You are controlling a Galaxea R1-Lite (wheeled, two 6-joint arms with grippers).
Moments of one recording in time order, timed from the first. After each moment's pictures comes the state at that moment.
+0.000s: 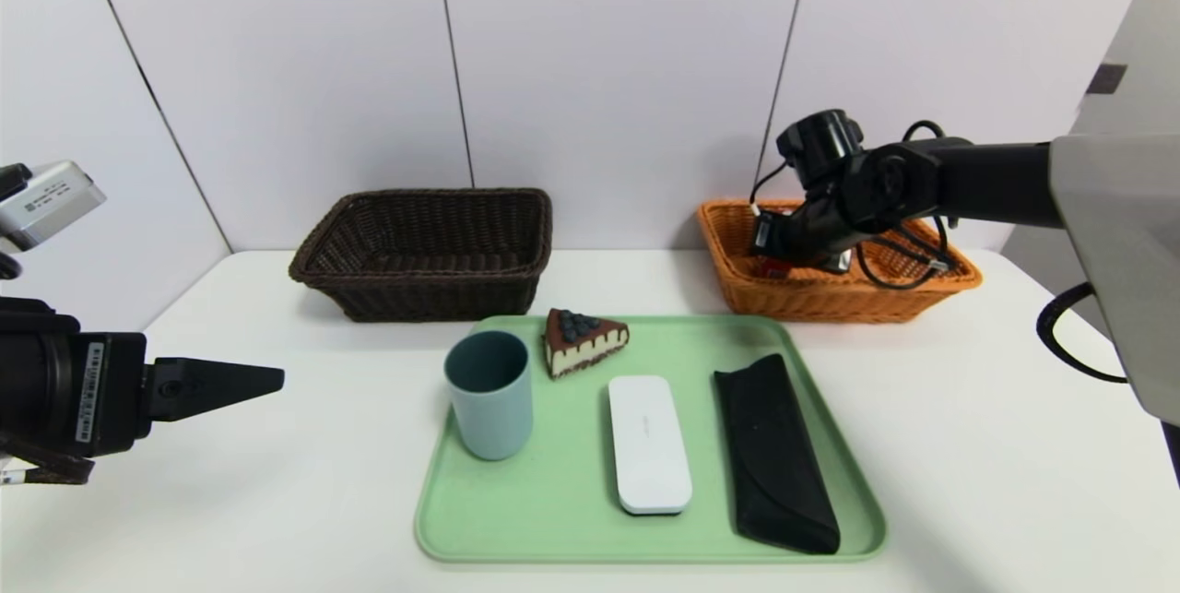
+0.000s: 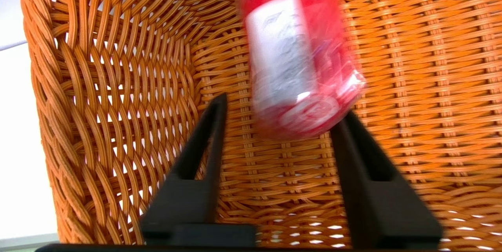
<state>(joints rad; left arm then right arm) -0.23 1.13 -1.01 0.51 -0.09 -0.19 0.25 2.28 -1.95 0.45 -0.17 0.44</state>
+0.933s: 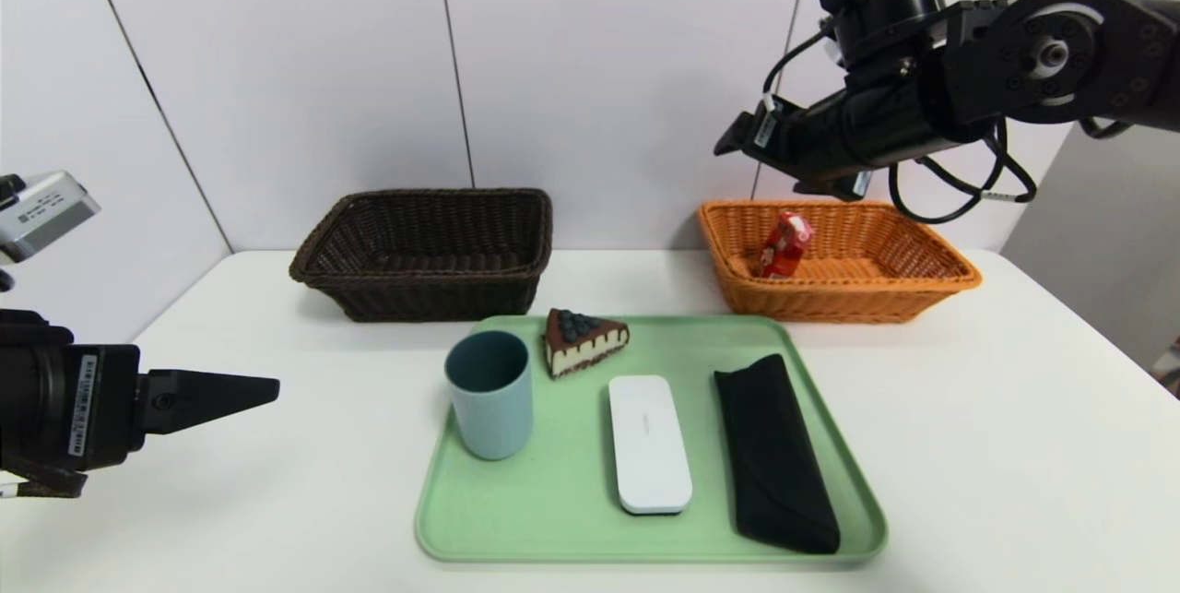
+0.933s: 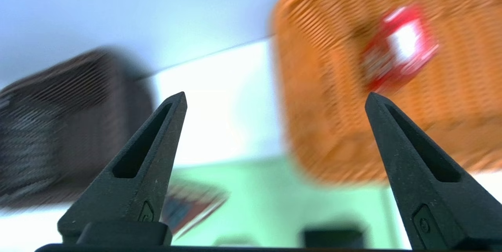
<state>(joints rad) -0.23 1.12 -1.00 0.51 -0.09 -0.19 0.43 1.97 -1.95 0.52 -0.20 0.62</state>
